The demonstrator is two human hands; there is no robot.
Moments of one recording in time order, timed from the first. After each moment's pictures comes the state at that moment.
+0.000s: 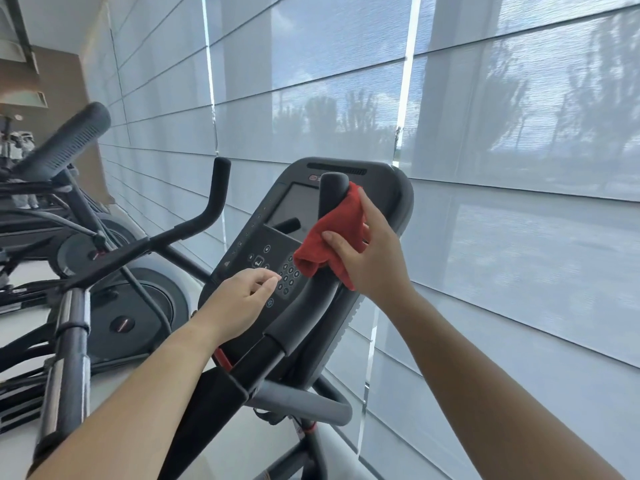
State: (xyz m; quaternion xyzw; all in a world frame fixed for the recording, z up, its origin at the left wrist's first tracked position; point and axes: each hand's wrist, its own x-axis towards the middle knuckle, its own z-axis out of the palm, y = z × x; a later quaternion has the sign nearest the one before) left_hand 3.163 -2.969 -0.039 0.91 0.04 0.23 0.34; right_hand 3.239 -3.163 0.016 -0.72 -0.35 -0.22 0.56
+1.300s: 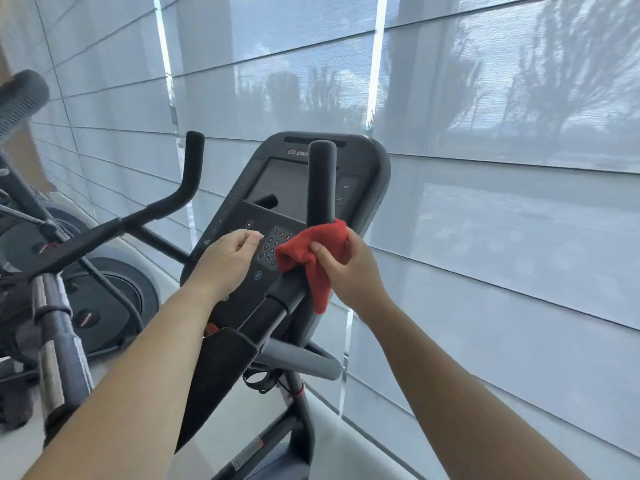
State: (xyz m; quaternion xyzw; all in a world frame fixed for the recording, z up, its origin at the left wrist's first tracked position) left_hand 3.169 -2.957 -0.036 0.88 0.06 0.25 0.40; right_hand 3.196 -3.156 -0.037 -0.74 -0.24 -0.16 0.61
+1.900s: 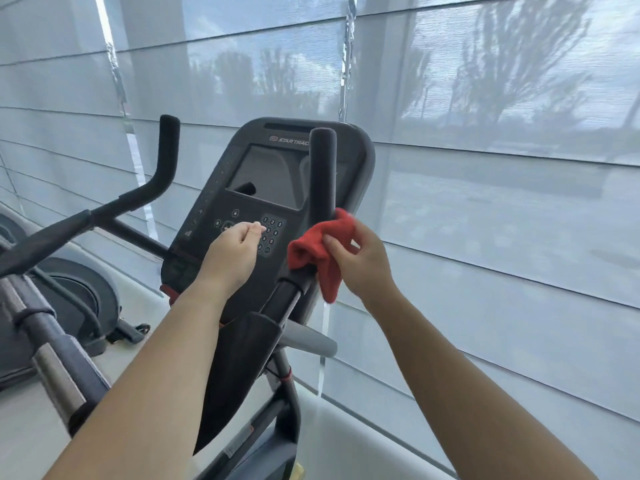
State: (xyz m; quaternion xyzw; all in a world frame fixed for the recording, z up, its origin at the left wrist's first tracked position) left_hand 3.163 -2.959 -0.040 0.85 0.02 0.25 0.46; right_hand 3.161 -3.153 -0.031 -0.72 -0.18 -0.17 0.65
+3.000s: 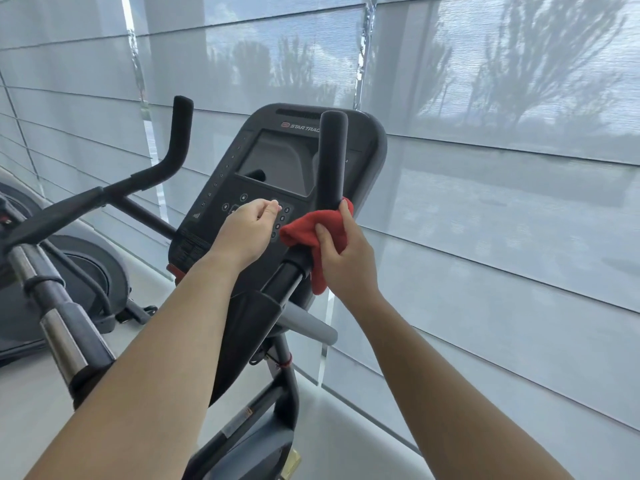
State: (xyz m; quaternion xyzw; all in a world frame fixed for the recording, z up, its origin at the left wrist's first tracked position) left_hand 3.164 -2.972 -0.033 0.86 0.01 0.26 0.44; right_hand 3.155 -3.134 -0.054 -0.78 -0.19 -0.25 0.54
